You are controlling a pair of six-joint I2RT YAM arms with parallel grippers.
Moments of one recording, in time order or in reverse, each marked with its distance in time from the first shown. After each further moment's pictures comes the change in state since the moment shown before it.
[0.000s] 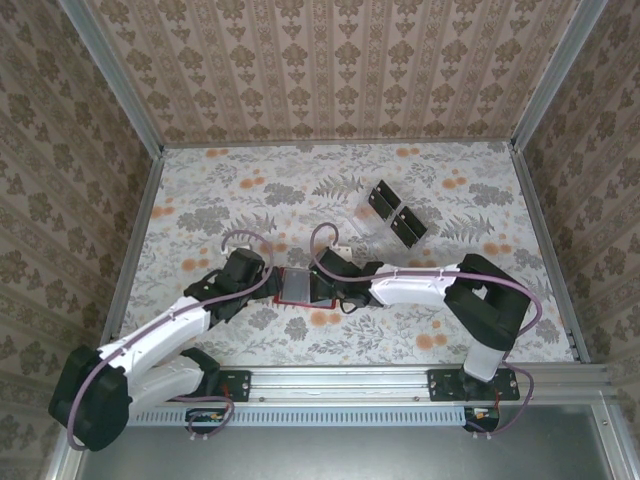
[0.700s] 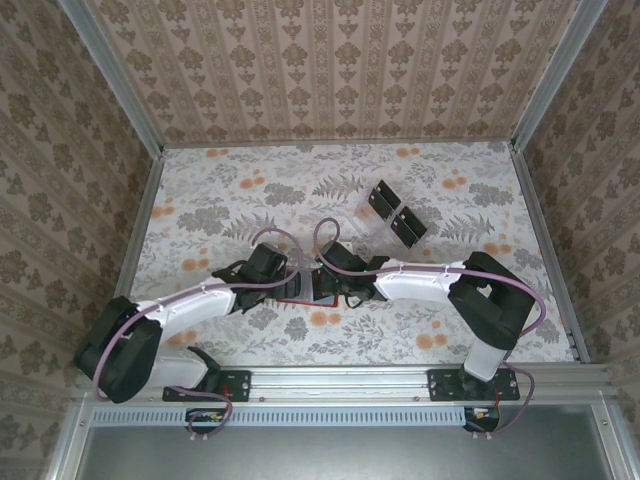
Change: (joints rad) left arm -0.073 0.281 0.076 0.112 0.055 0.106; right arm -0.048 -0.013 -0.008 0.005 -0.076 -0.094
